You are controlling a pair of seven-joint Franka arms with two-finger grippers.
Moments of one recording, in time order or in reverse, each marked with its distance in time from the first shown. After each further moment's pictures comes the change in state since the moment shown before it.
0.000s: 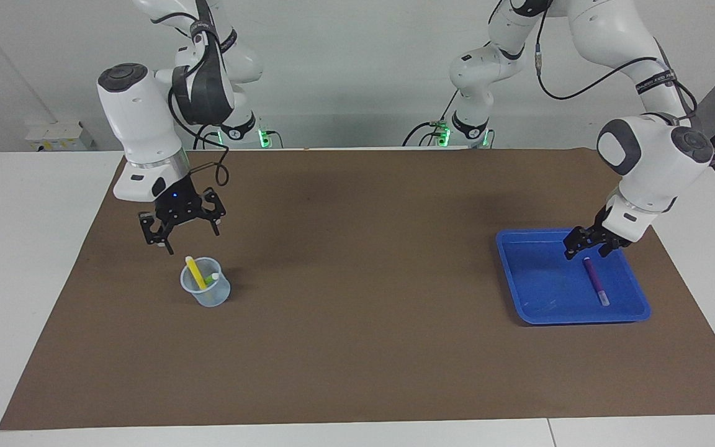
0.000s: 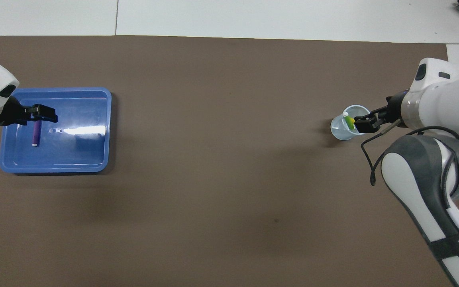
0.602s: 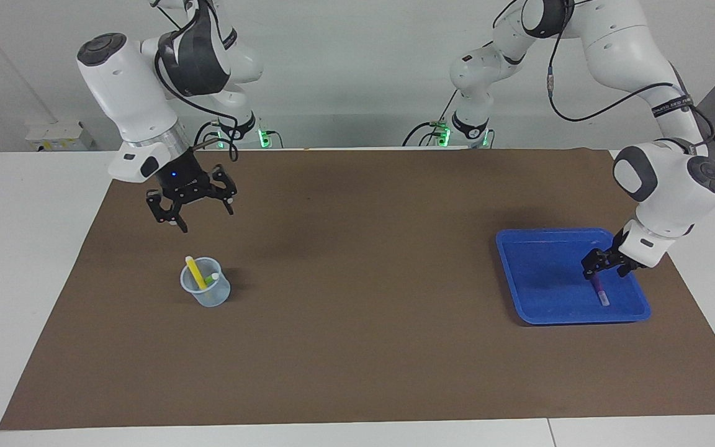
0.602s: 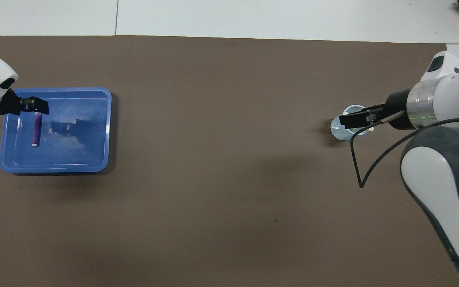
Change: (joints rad) left arm 0.034 0.163 0.000 0.127 0.045 0.021 0.027; right arm 0.020 -0.022 0.019 0.084 0.177 -0.174 0.283
